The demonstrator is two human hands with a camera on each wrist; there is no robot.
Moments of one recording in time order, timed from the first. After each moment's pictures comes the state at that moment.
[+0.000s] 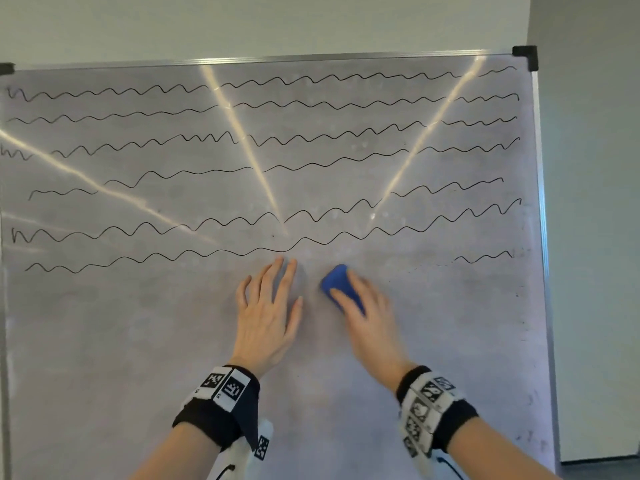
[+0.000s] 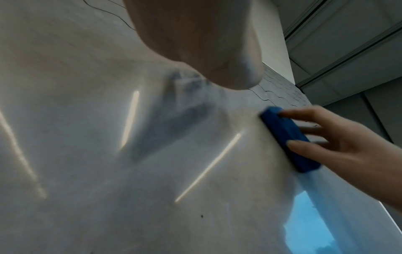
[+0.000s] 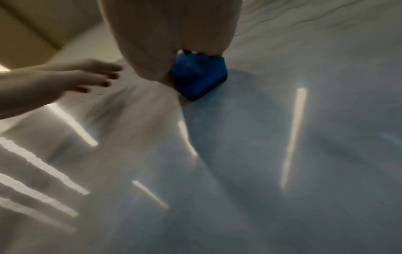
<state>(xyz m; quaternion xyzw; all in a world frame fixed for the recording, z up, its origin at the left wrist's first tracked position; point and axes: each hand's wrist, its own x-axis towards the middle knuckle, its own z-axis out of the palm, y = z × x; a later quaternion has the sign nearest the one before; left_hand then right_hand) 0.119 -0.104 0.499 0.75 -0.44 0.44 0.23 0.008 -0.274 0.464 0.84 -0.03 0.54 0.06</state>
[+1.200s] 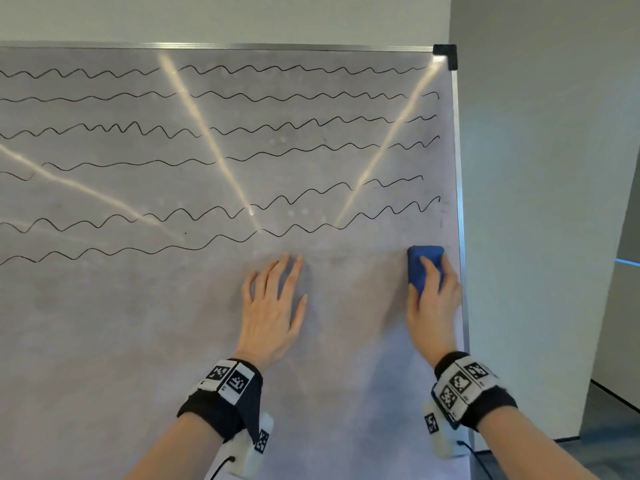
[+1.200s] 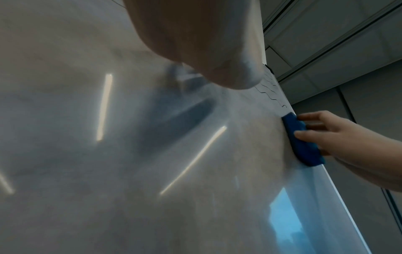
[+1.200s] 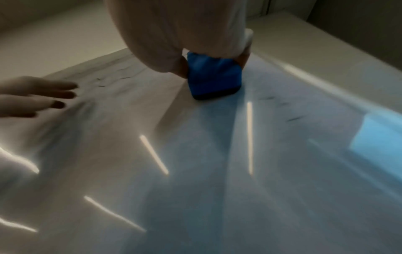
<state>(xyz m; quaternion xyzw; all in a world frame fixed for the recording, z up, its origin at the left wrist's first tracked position) 0.043 -0.218 0.493 0.74 -0.47 0.43 0.23 -0.115 -0.432 0.473 0.73 -0.25 0.64 -0.04</state>
